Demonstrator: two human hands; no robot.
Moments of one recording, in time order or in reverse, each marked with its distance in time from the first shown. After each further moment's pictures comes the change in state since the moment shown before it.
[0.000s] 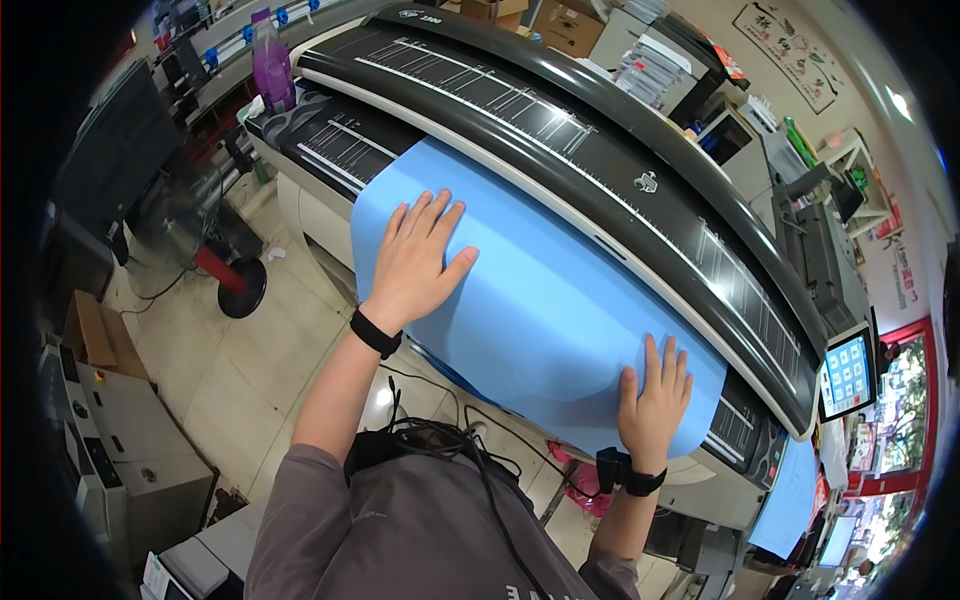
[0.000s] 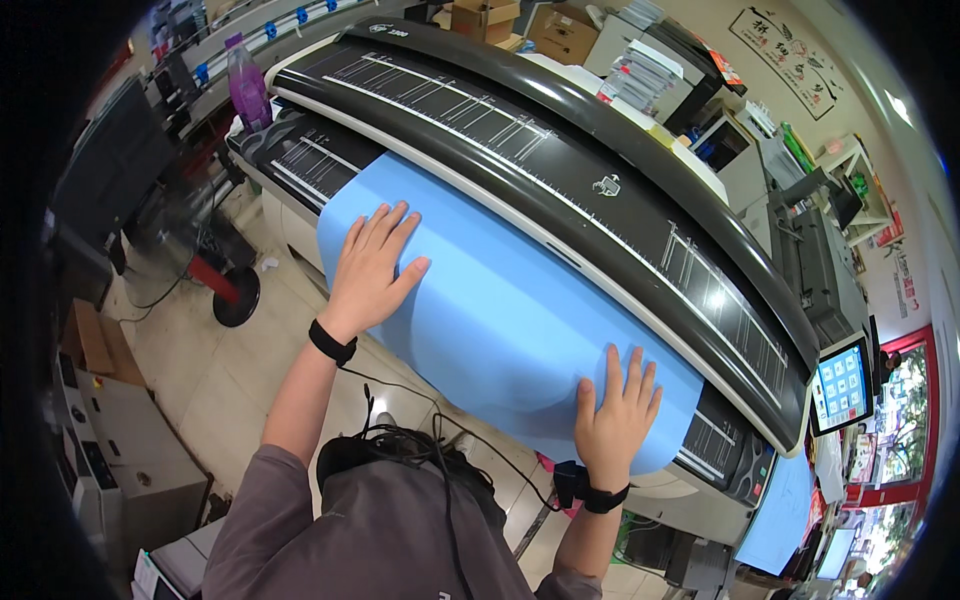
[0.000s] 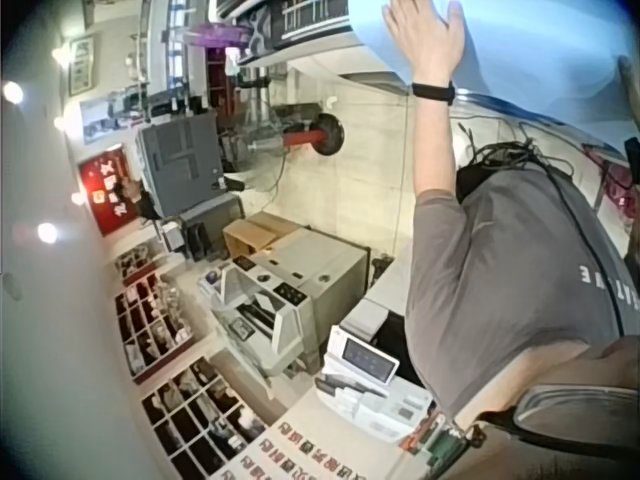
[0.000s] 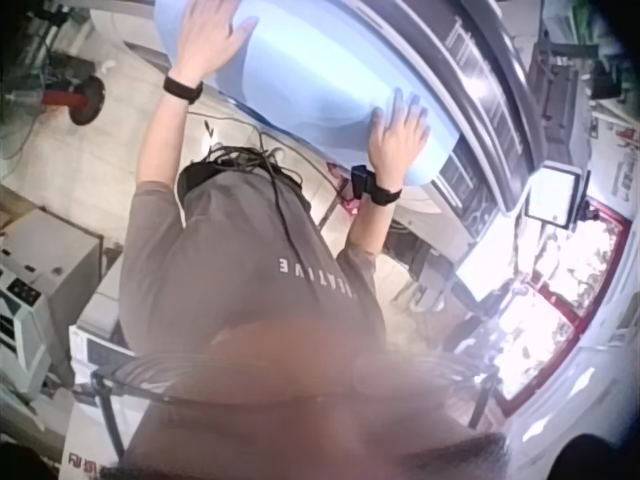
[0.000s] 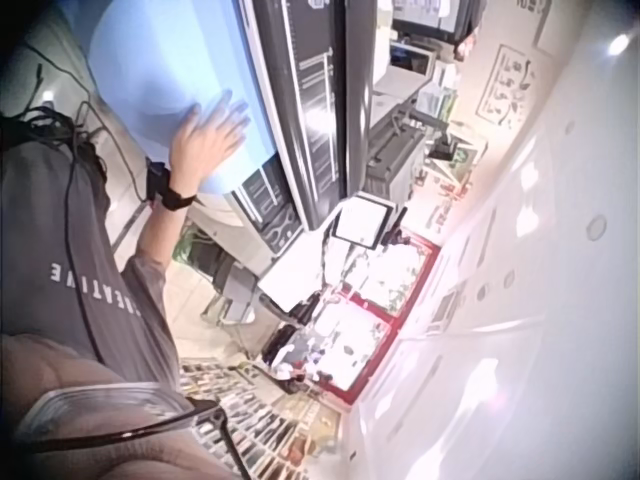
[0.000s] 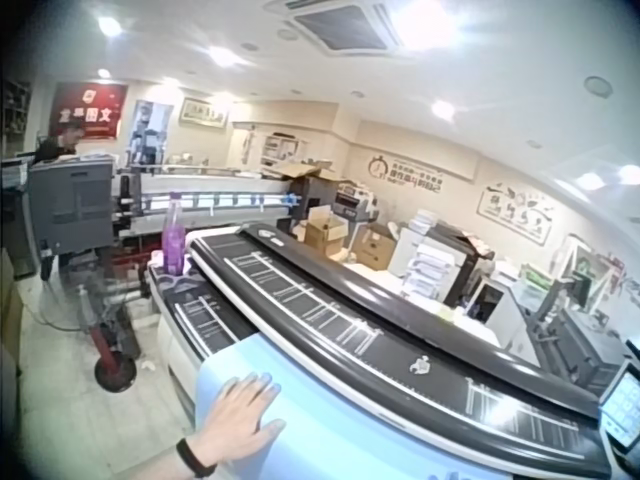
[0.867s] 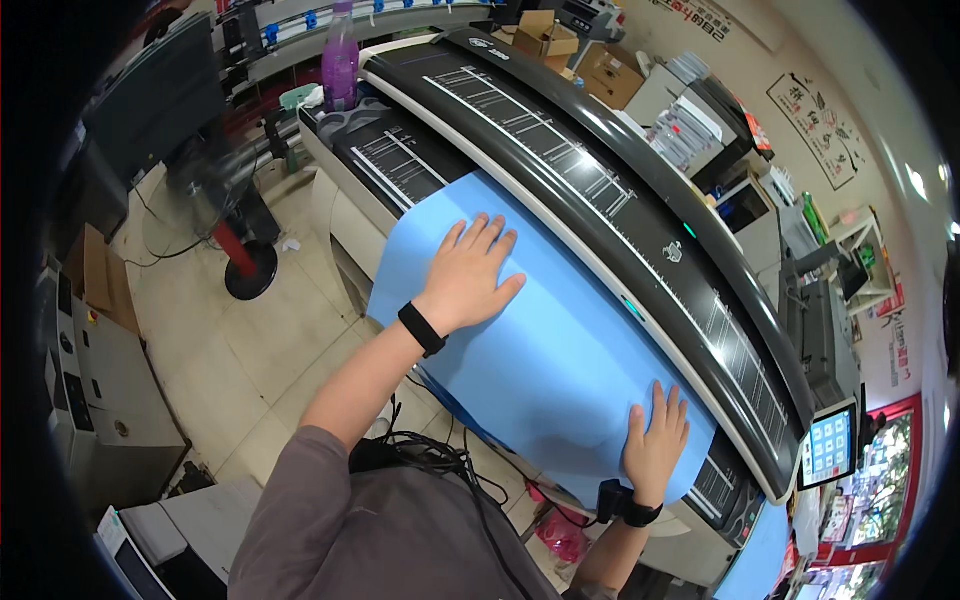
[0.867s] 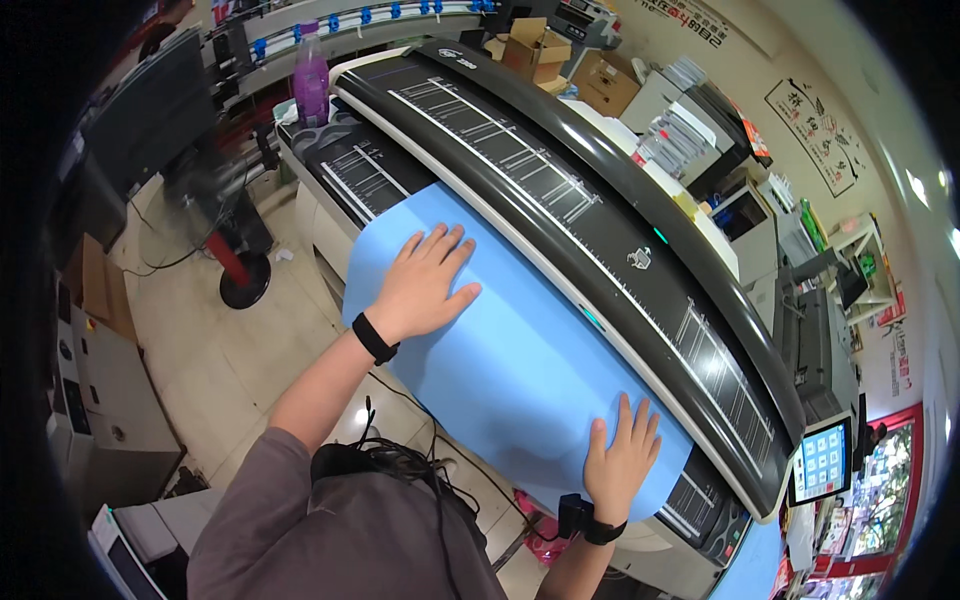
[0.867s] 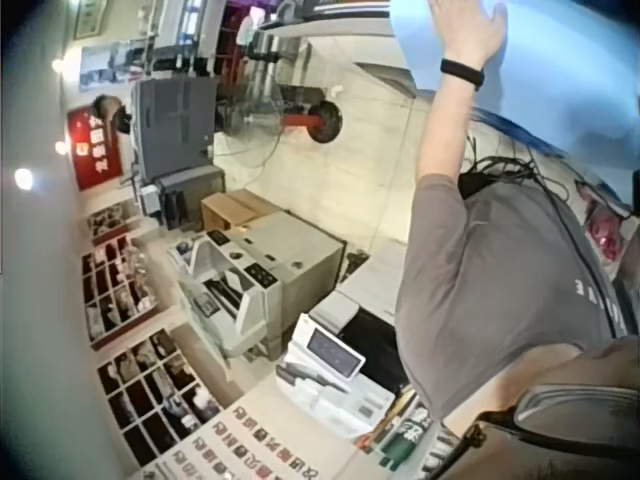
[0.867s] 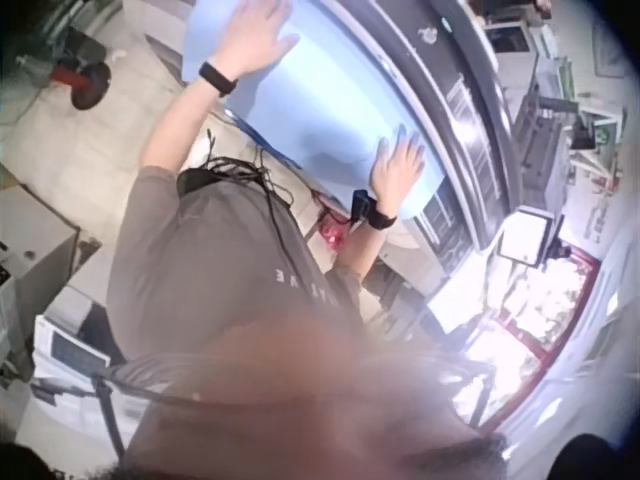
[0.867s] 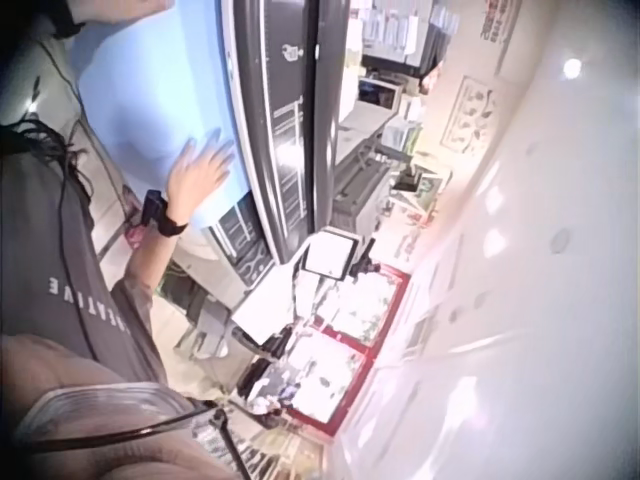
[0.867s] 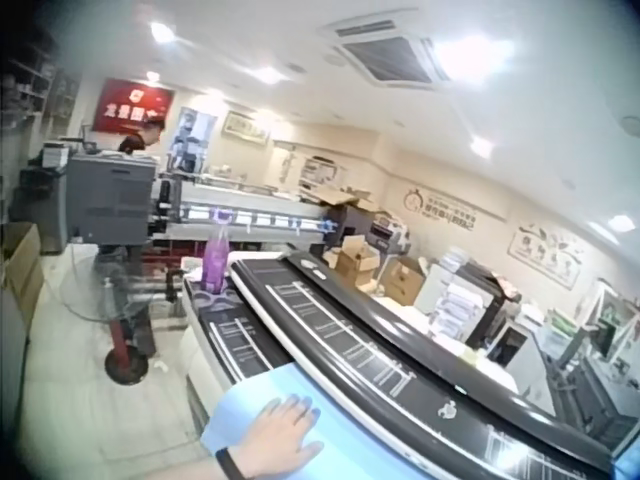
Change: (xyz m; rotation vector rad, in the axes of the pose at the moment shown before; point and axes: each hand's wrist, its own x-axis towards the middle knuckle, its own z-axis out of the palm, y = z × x) left_hand 0.023 -0.001 0.008 0.029 0.004 -0.050; right_hand 0.019 0.006 -0.001 0.038 -0.059 0.029
